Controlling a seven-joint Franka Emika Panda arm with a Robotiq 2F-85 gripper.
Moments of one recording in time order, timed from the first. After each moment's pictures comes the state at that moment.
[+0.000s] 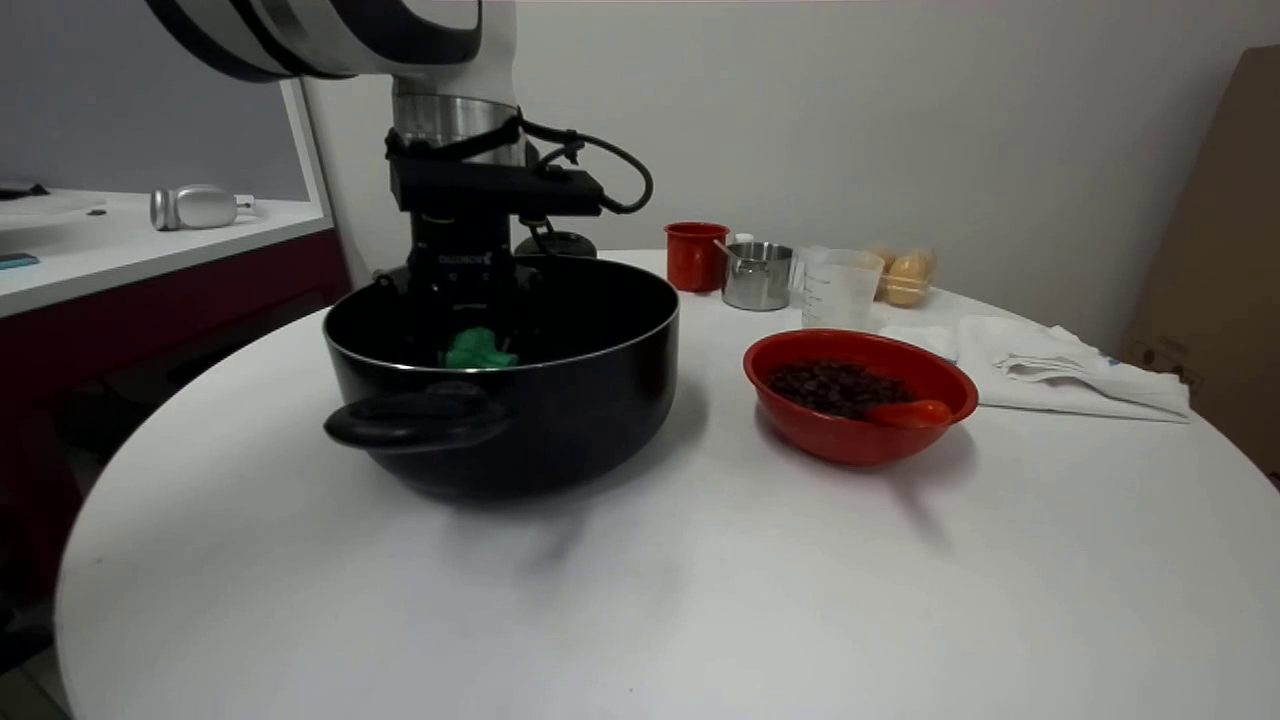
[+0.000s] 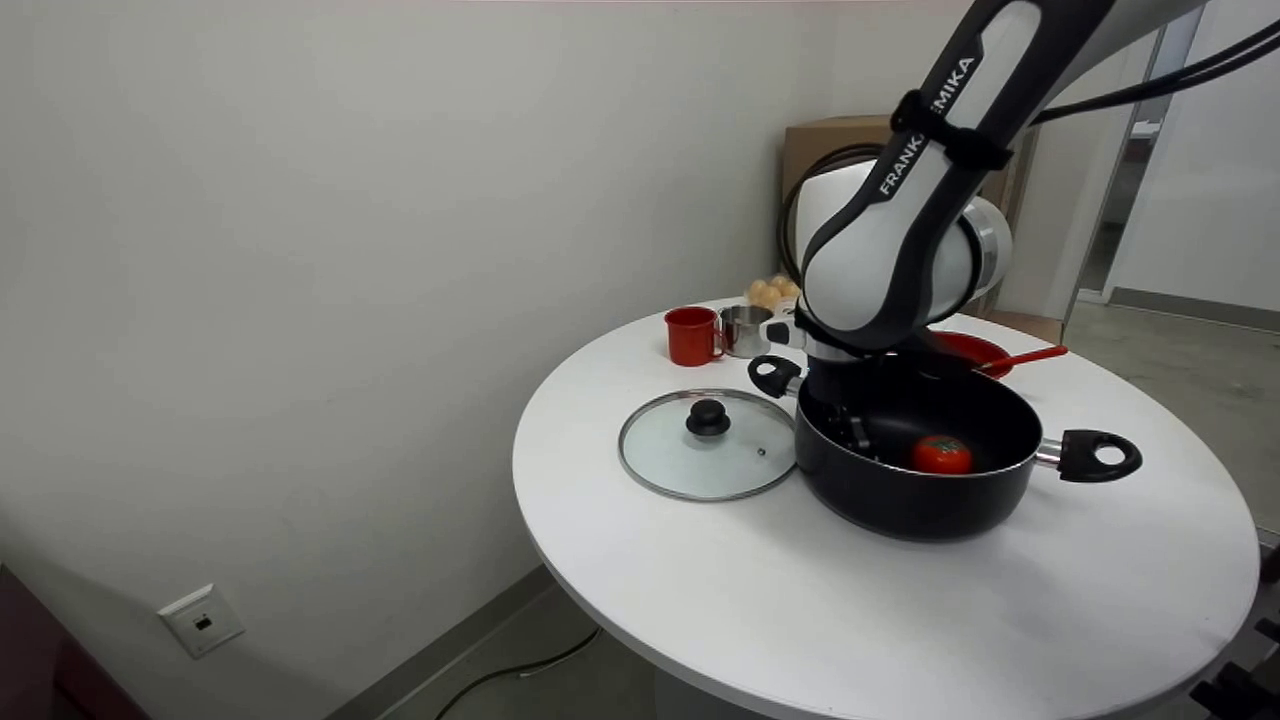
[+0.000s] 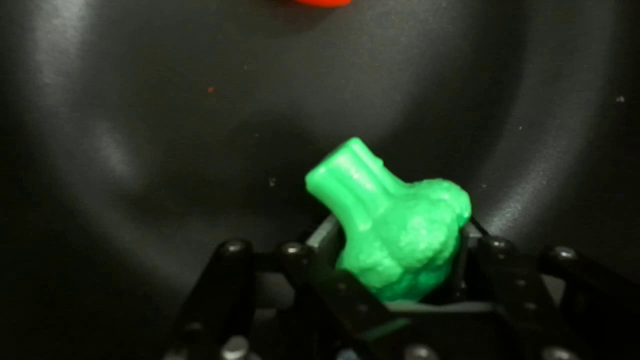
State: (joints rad) arm -0.10 0.55 0.14 -2.19 -0.22 2.60 -0.90
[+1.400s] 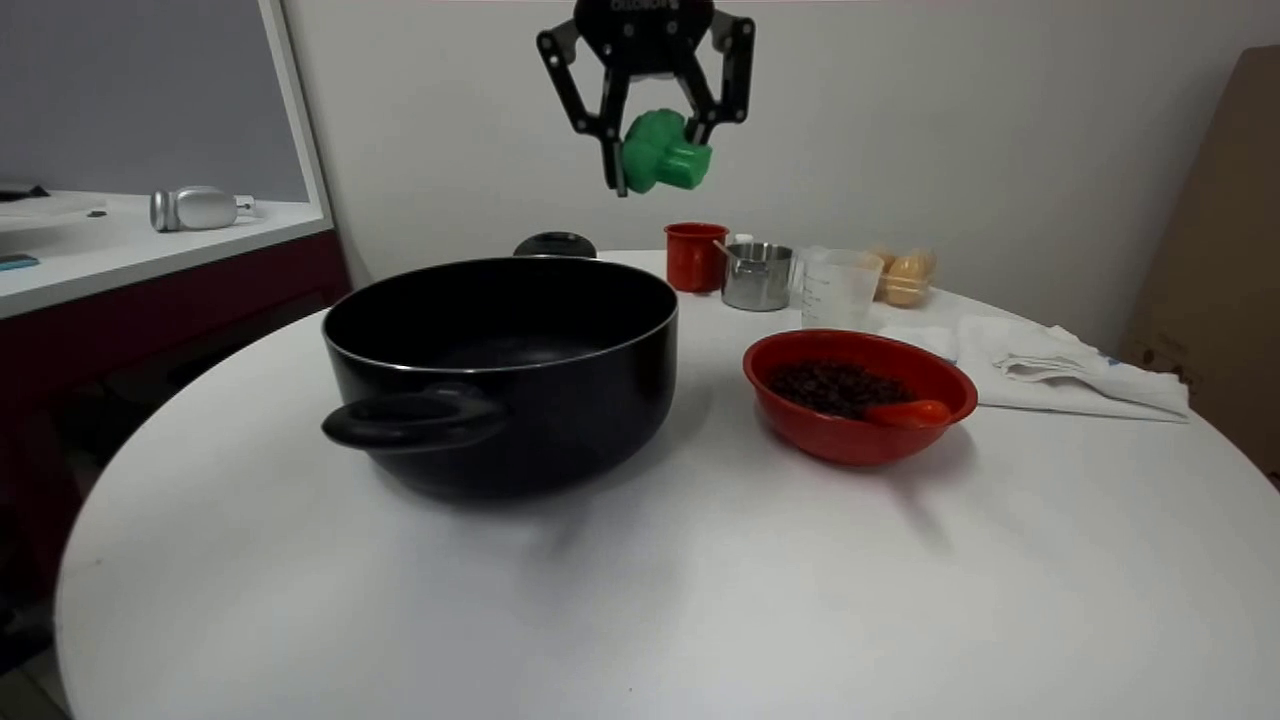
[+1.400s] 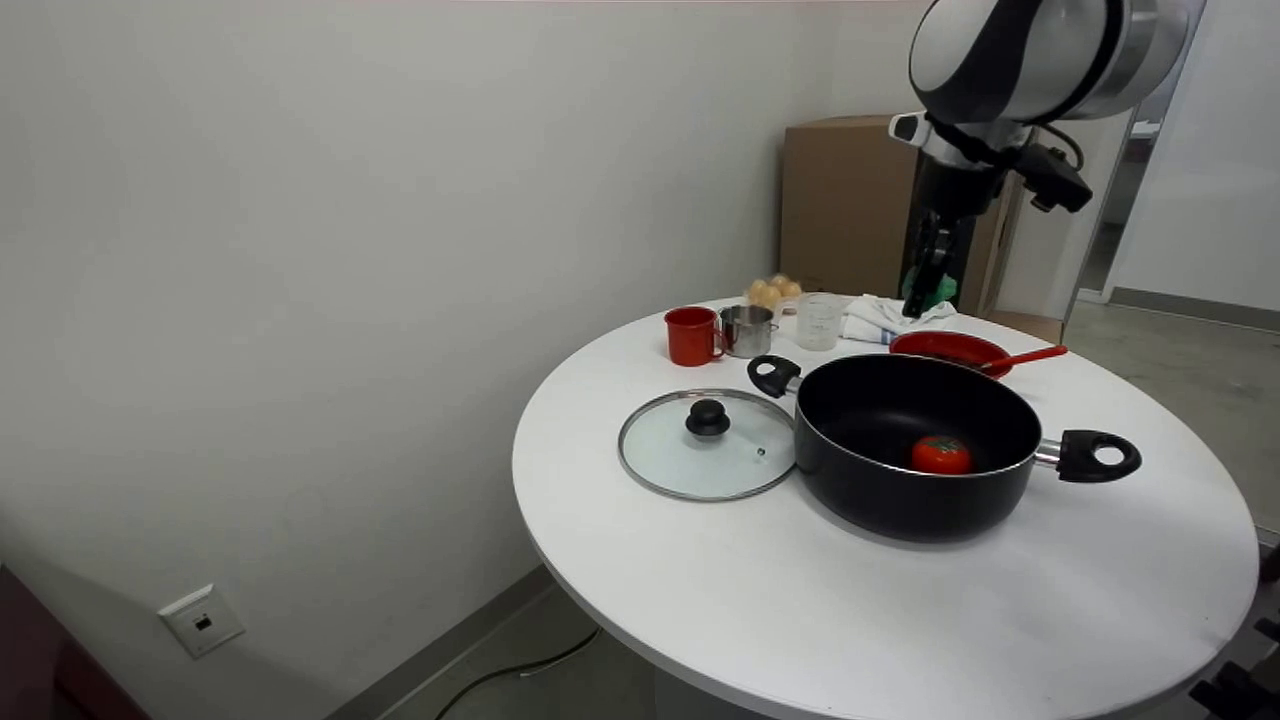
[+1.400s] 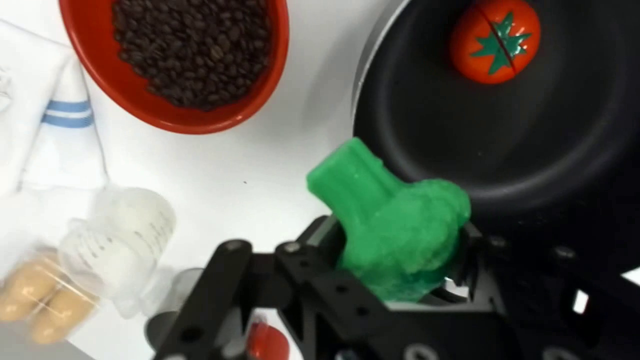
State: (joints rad) arm -0.24 0.22 0.02 -2.21 0.09 2.61 -1.04
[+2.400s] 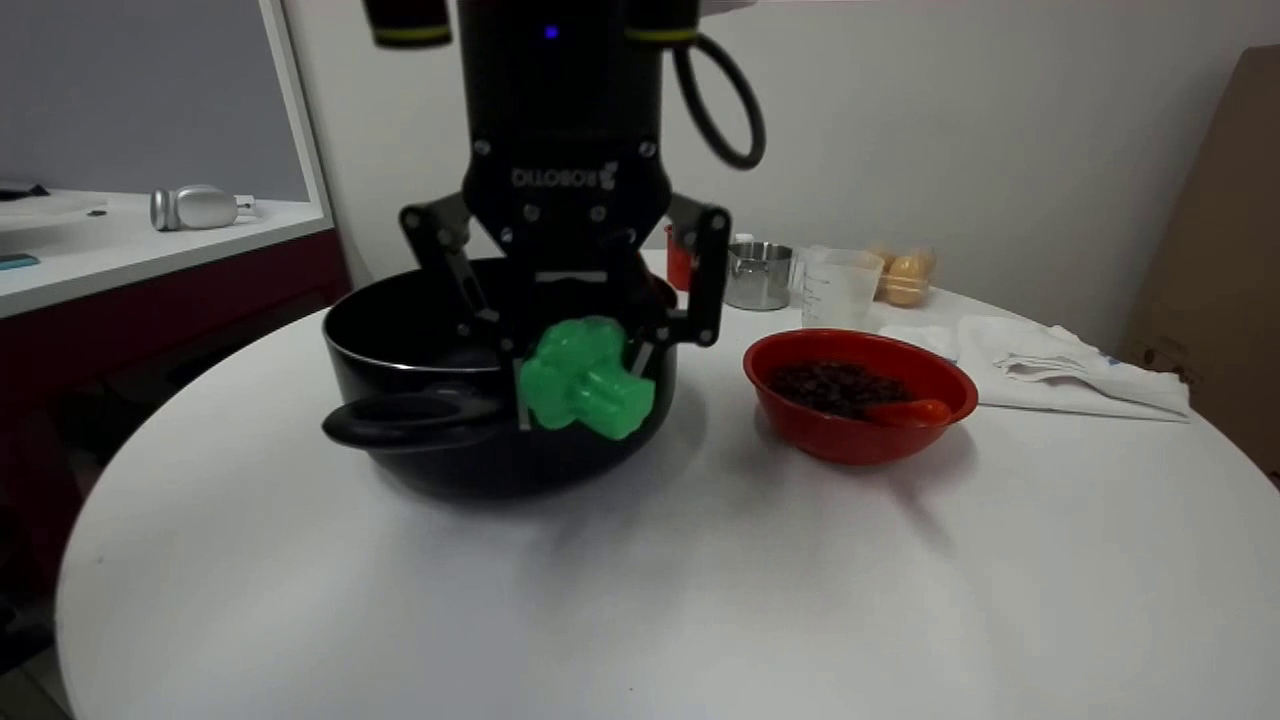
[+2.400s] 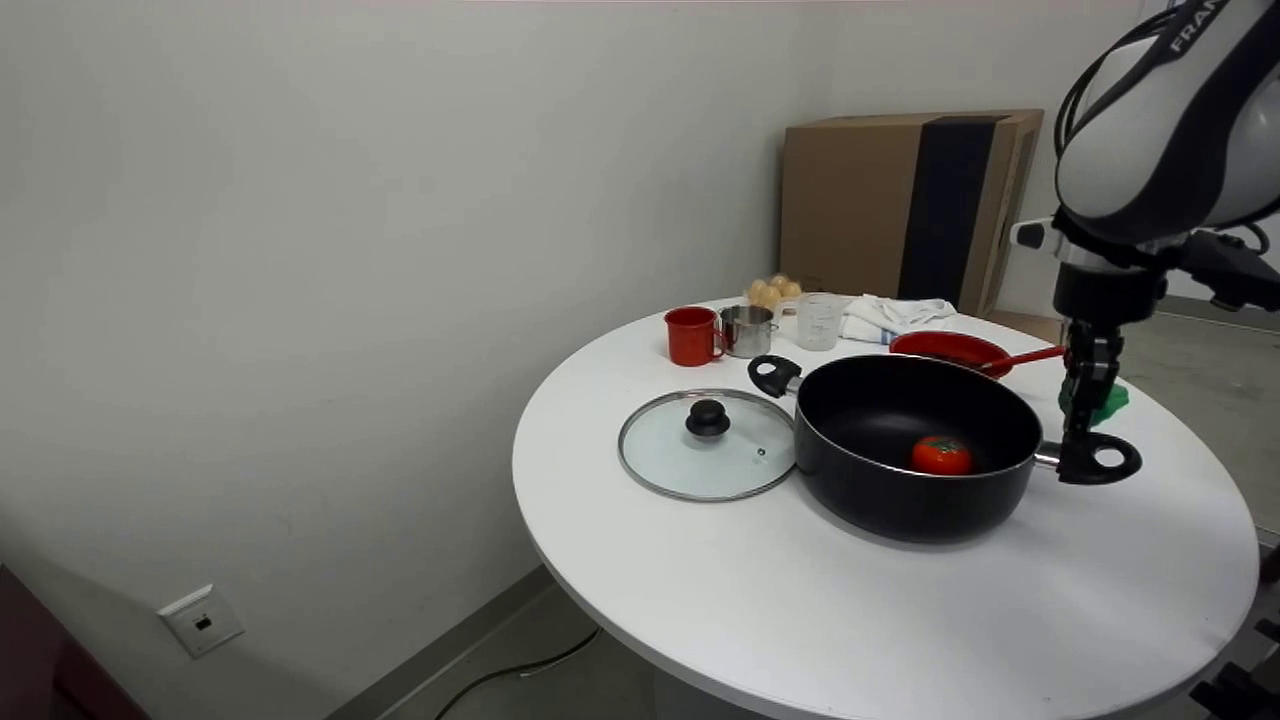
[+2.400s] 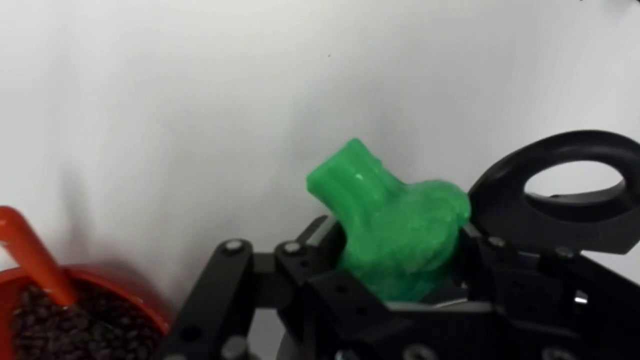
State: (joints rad) arm -0.23 0.17 -0.15 -2.53 -0.13 2.67 -0.89
